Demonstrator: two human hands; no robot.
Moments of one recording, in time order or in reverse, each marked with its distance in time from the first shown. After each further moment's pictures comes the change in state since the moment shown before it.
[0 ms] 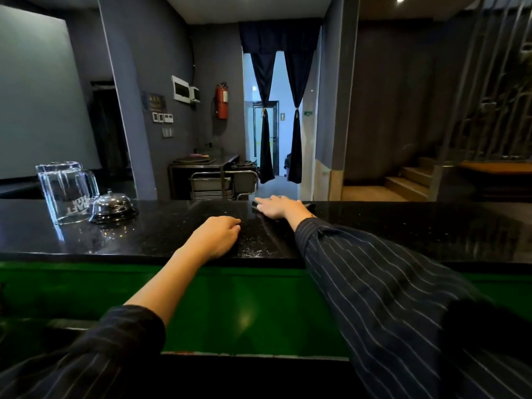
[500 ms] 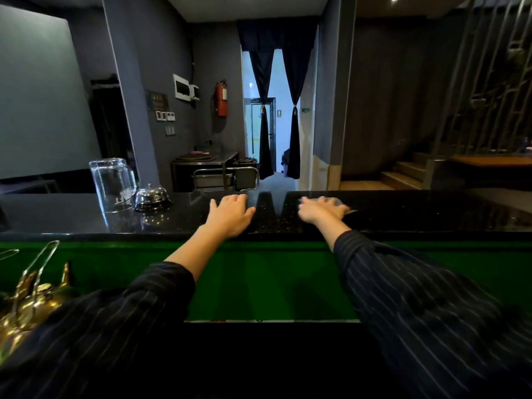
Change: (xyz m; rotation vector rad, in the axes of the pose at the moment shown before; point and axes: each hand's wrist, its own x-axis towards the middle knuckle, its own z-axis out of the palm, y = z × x) left_hand -0.040 -0.021 -0.038 0.209 0.056 0.045; right_hand -0.115 -0.018 0.017 -0.070 0.163 0.432
